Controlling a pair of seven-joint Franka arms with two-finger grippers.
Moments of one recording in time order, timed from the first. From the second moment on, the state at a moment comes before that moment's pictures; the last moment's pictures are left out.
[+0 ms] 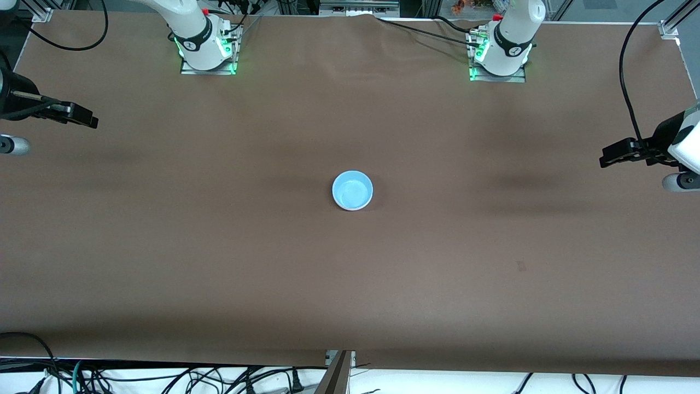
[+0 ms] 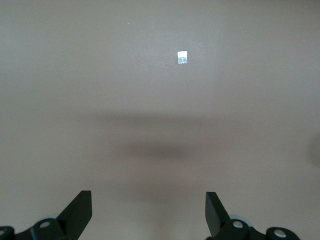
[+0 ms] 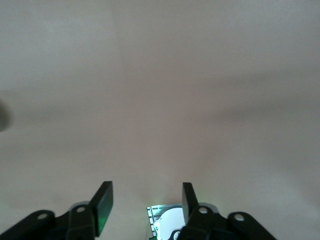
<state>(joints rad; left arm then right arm) 0.11 0.16 -0.06 -1.50 0.02 1.55 -0.04 0.53 0.13 -0.60 -1.46 0.09 1.33 0.10</state>
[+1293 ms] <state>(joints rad) 0.11 0.16 -0.06 -1.50 0.02 1.55 -0.04 0.05 0.14 -0.09 -1.46 0.04 1.41 0.09</state>
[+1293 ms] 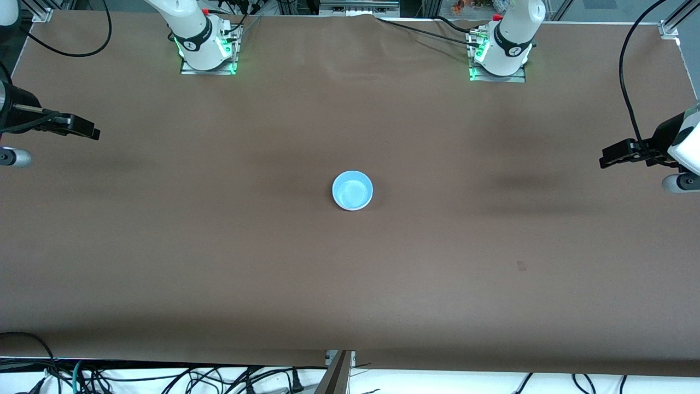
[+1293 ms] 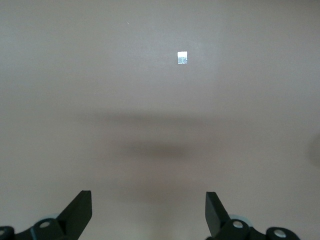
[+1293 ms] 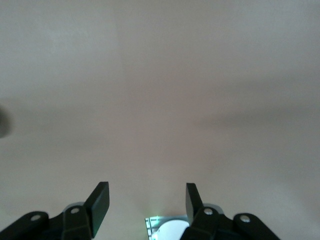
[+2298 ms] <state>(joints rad) 0.11 0.16 -0.06 -1.50 0.02 1.55 -0.04 -0.15 -0.02 0.11 -1.70 0.04 1.57 0.09</state>
